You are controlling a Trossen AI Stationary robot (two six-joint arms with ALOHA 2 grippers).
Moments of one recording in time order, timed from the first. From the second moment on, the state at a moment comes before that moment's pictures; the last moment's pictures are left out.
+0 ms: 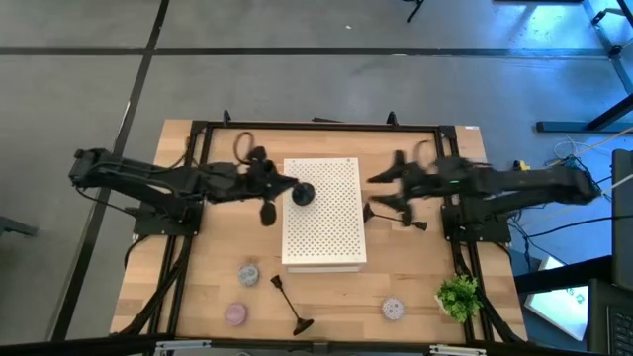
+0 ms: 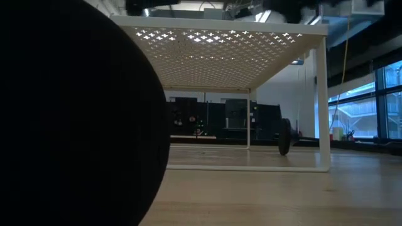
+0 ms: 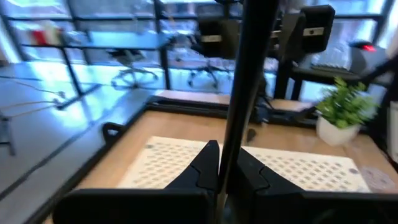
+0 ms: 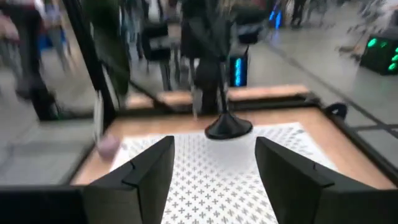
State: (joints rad) left arm -0.10 1.09 0.83 0.10 -0.35 -0.06; right arm 0.05 0.94 0.72 0.05 -0.01 0.09
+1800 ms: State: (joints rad) left arm -0.23 1.23 0.92 0.17 -0.32 0.02; right arm 0.16 1.56 1.15 0.11 0.05 -0.07
